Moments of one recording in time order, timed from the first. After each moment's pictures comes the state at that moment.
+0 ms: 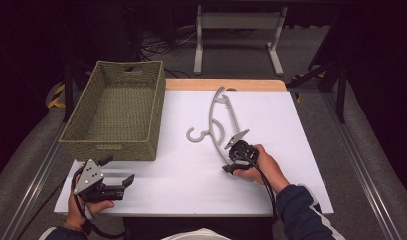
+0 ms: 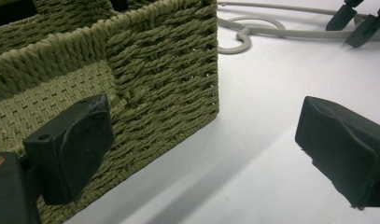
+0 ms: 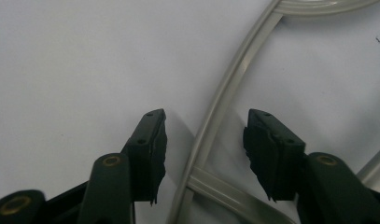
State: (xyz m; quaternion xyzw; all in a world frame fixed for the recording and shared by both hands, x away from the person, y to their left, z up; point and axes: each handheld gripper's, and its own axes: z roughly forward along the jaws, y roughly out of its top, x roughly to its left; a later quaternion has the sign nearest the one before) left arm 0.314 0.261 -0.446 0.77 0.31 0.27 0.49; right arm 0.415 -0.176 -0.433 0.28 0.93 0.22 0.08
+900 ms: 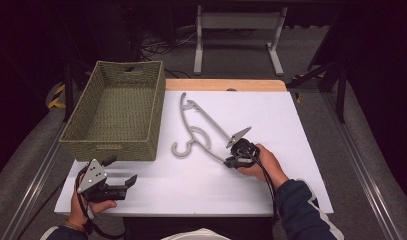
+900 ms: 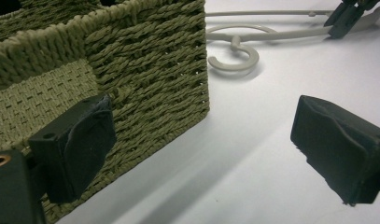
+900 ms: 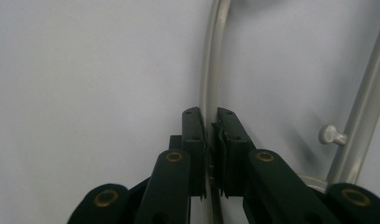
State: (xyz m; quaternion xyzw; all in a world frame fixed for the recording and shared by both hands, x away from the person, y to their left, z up) left arm 0.315 0.255 -0.446 0.77 0.31 0.26 0.49; right arm 0.422 -0.184 -0.431 0.25 0.93 0.26 0.05
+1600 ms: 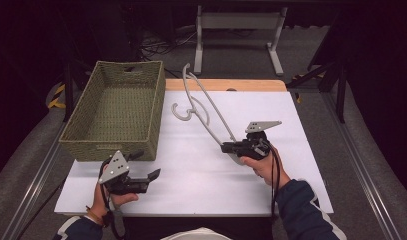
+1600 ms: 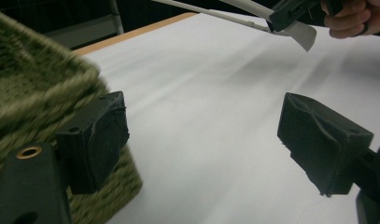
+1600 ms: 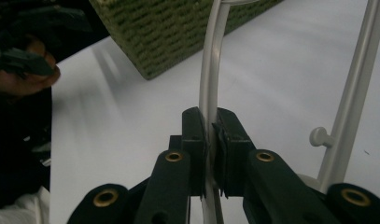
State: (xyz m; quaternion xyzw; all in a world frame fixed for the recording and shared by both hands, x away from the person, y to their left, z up) left arm 0.333 0.188 -0.420 0.77 0.26 0.21 0.54; right arm 0.416 -0.209 -0.401 0.30 0.80 0.52 0.02
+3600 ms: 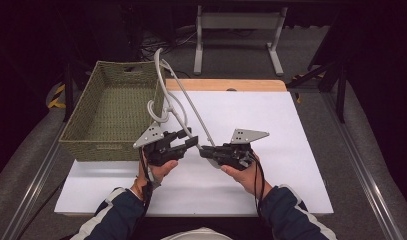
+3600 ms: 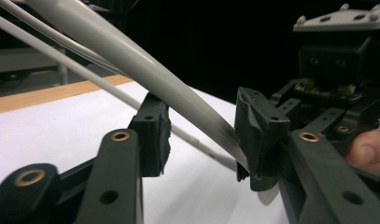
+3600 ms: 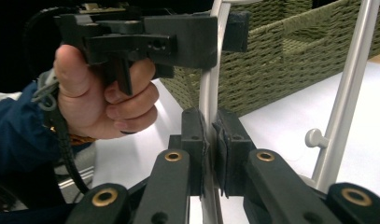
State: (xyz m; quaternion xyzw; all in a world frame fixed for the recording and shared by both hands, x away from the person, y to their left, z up) left arm 0.389 0.109 -0.391 0.70 0.25 0.09 0.66; right arm 0.387 -0.157 -0.397 0.21 0.77 0.60 0.04
